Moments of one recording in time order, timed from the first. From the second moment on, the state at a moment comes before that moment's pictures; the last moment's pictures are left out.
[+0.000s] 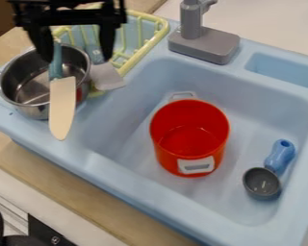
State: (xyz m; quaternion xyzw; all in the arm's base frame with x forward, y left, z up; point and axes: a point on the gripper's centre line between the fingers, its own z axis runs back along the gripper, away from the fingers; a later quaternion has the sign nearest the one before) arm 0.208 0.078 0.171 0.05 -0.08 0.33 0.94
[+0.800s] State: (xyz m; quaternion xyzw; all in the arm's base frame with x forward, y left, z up) arm 0.188 0.112 0.151 0.04 -0.07 0.41 0.91
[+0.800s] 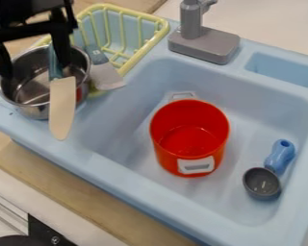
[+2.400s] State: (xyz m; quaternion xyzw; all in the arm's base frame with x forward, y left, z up) arm 0.180 0.108 0.142 0.02 -0.09 0.42 0.90
